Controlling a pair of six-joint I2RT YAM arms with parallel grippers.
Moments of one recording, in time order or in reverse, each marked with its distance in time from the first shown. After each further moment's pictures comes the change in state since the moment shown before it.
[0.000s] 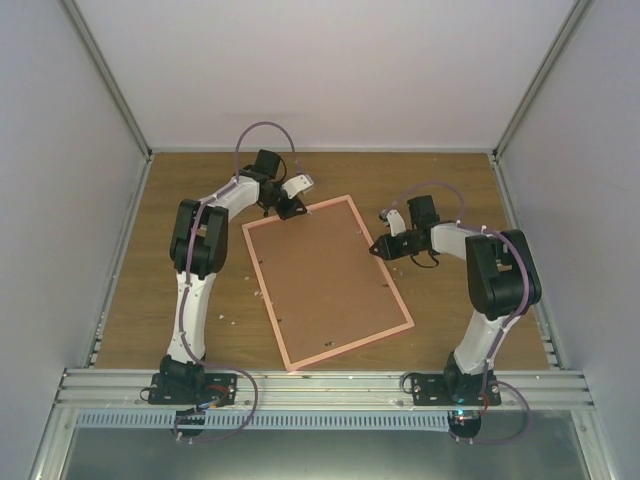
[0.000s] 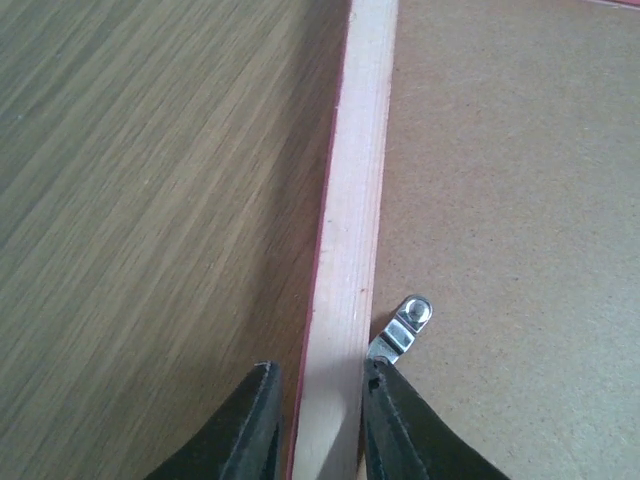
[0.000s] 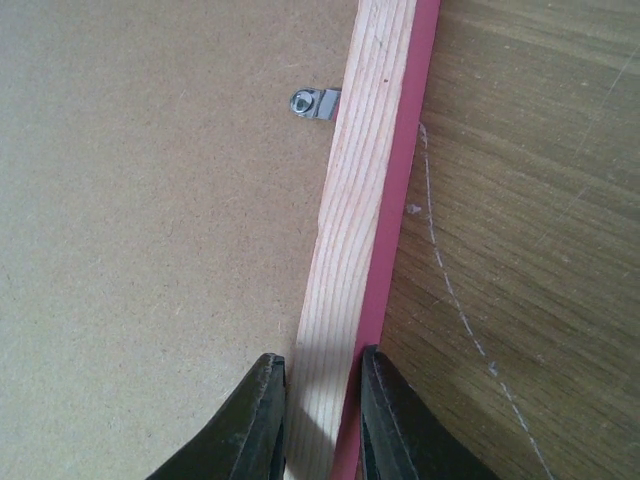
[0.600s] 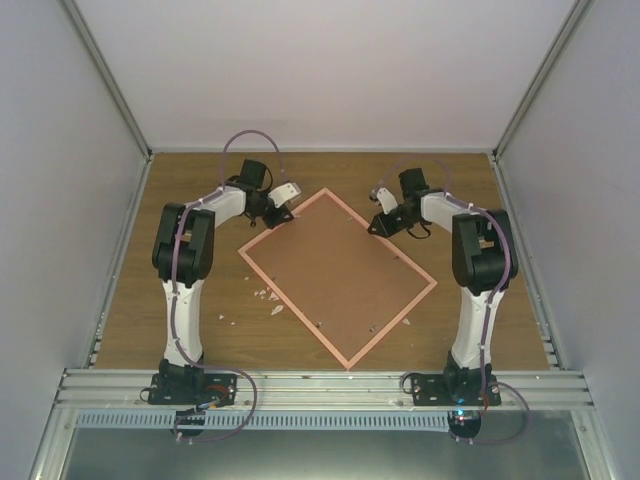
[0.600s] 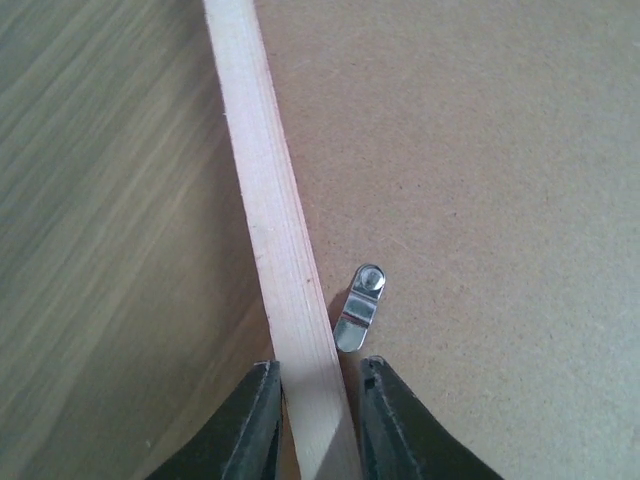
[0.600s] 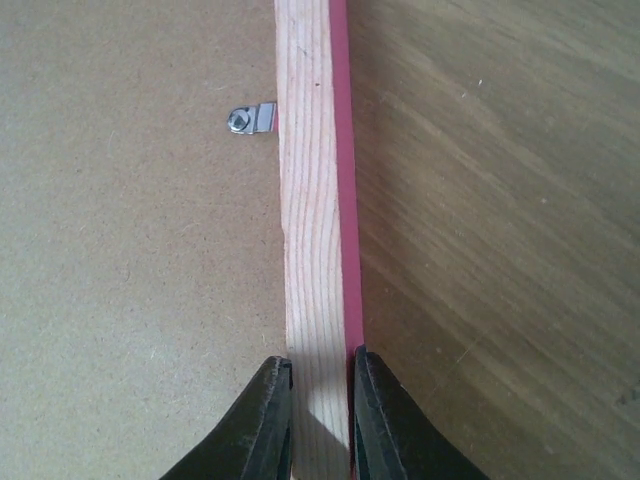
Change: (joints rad) left arm 0.037 -0.152 -0.265 0.127 -0.018 0.025; right arm -0.004 0.236 0.413 -0.250 0.066 -0.214
